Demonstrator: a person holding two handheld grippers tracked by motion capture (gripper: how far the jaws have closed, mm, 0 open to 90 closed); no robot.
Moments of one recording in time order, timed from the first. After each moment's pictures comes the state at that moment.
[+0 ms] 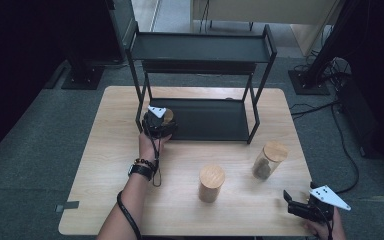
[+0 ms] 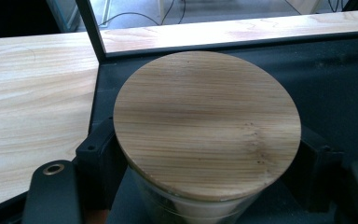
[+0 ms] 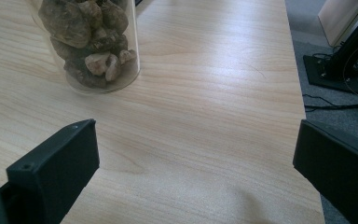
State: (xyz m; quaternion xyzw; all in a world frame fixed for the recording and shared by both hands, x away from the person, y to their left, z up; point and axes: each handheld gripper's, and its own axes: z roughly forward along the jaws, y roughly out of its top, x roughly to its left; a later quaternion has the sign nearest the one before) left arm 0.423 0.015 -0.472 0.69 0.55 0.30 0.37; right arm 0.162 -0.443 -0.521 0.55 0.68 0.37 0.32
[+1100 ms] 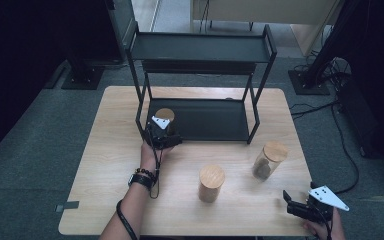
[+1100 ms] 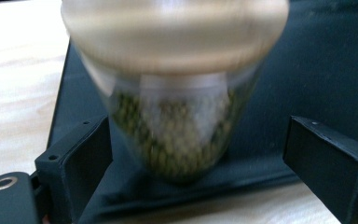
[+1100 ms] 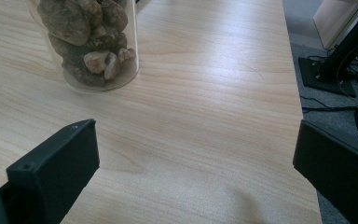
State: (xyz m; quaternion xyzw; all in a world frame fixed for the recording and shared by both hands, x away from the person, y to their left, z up) left arm 0.395 0.011 -0.504 0.71 0.54 0.28 0.35; right arm 0.162 -0.441 -0.521 0.54 0.68 0.36 0.33
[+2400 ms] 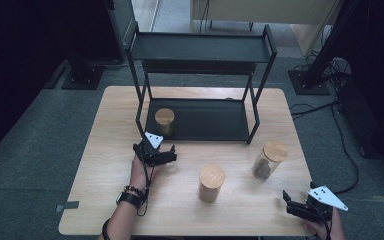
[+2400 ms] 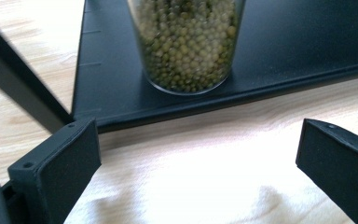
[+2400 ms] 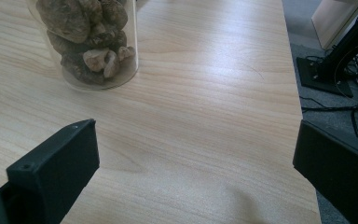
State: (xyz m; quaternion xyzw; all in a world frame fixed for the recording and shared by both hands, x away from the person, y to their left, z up) left arm 0.349 0.038 -0.517 0.72 0.51 0.29 0.36; right arm 0.162 -0.440 -0.521 0.54 0.68 0.35 0.33
